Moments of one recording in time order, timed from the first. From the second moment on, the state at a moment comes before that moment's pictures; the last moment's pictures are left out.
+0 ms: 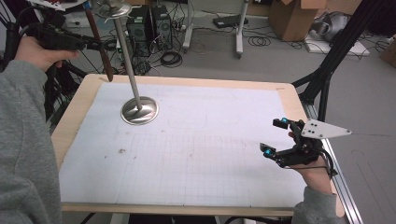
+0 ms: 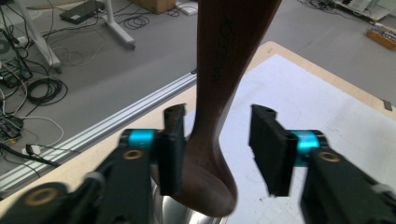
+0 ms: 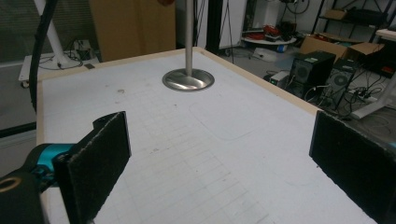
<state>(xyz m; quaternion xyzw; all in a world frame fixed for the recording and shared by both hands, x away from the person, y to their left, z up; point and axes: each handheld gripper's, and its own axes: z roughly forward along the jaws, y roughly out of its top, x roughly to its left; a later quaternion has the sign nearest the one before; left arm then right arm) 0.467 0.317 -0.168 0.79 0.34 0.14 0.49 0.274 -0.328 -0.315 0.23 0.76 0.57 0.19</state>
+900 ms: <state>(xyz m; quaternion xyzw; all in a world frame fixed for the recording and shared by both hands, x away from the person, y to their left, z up) 0.413 0.338 -0.202 0.73 0.36 0.23 0.53 0.272 -0.316 -0.311 0.22 0.76 0.57 0.20</state>
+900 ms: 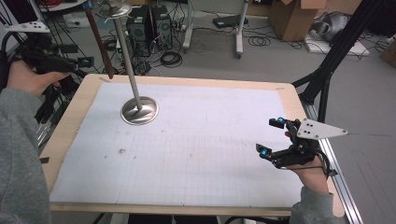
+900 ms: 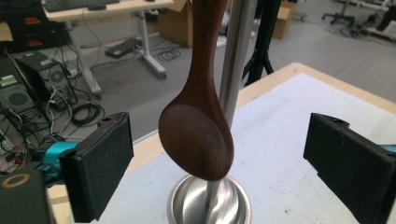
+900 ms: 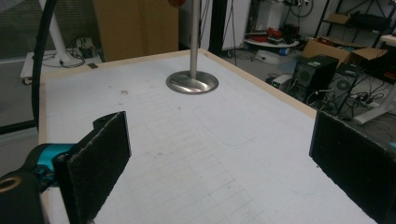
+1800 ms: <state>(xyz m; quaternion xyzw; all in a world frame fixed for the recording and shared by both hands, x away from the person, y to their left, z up) 0.347 0.344 -0.249 0.72 0.34 0.22 0.56 0.278 -0.304 -0.313 0.21 0.77 0.58 0.19</state>
